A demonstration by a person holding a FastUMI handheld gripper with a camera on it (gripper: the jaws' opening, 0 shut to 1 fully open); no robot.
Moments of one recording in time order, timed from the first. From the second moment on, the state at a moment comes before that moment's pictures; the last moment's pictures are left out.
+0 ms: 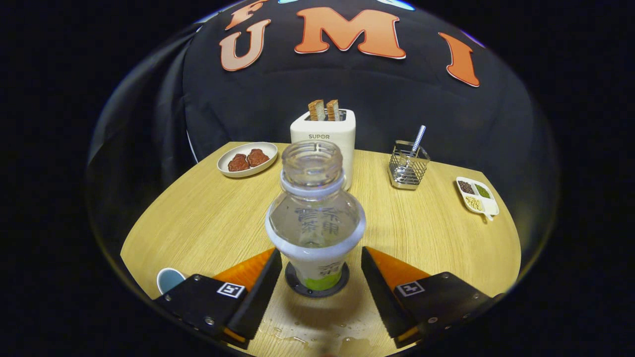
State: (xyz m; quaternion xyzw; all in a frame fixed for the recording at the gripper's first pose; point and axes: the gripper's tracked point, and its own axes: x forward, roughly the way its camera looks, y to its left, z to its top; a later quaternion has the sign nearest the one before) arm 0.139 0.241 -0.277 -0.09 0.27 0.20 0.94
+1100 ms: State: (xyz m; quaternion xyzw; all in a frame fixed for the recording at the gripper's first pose) arm 0.043 0.067 0.049 -0.02 0.05 0.07 1.00
